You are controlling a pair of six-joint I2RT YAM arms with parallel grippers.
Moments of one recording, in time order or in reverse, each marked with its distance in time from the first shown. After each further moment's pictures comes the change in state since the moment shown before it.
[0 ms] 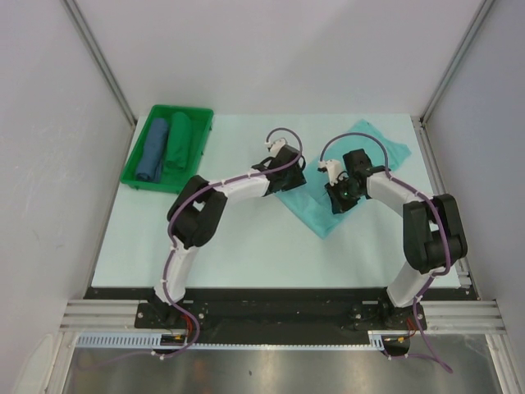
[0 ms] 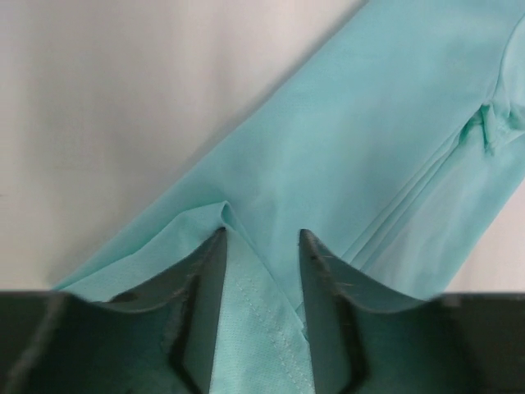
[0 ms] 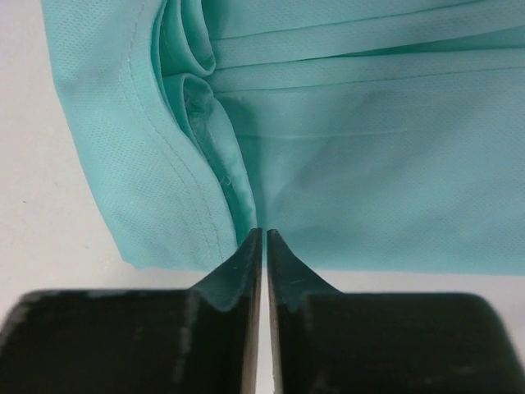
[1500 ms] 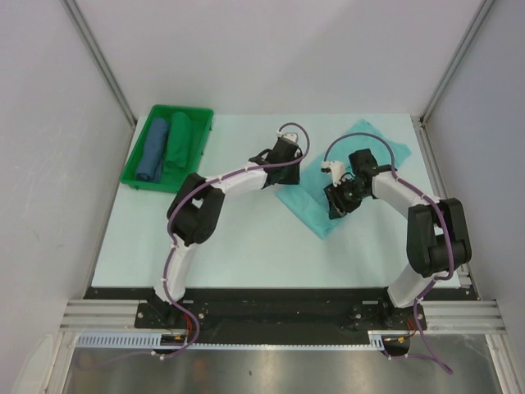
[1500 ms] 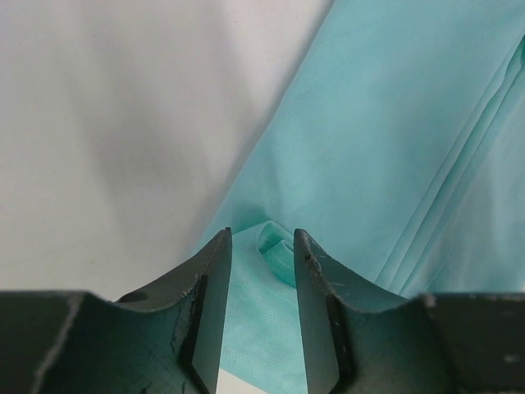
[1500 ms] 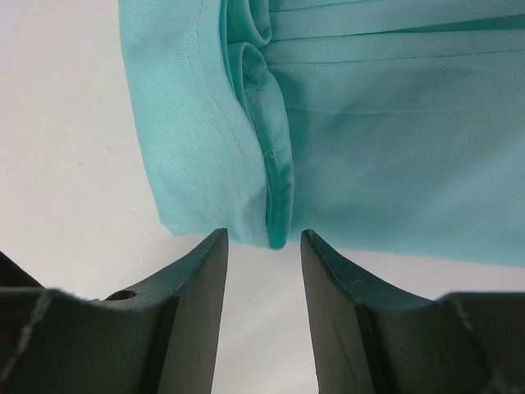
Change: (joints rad) left arm 0.039 0.010 0.074 -0.085 0.083 0.430; right arm -0.032 -0.041 0.000 -0.082 -0.121 -0.031
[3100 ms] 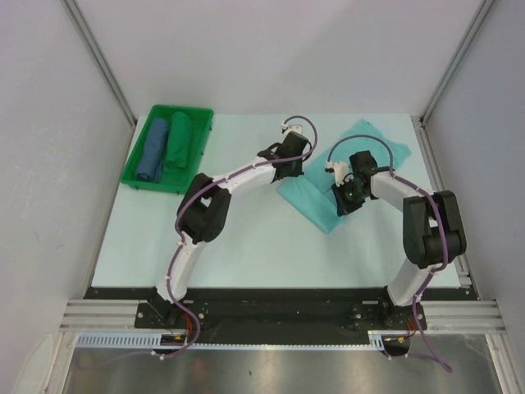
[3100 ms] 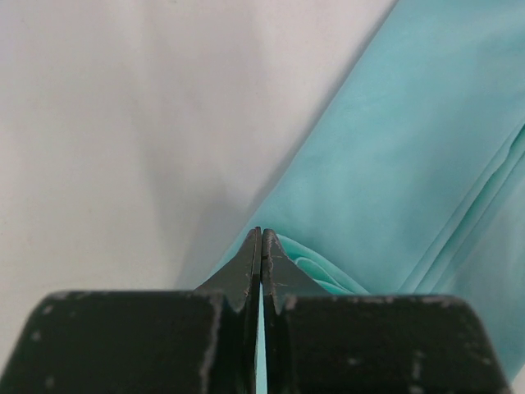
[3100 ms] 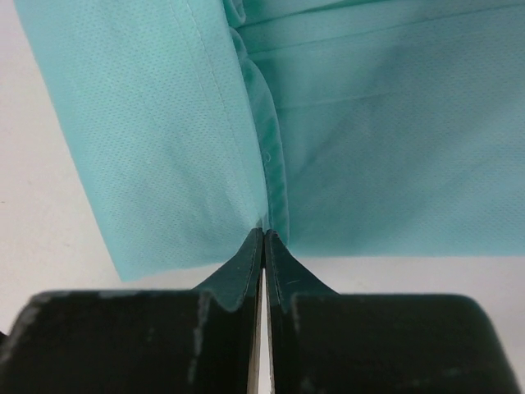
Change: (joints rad) left arm -0.025 0.085 0.206 -0.109 -0.171 -0.010; right arm -0.026 0.065 -0.005 0.071 0.105 0.051
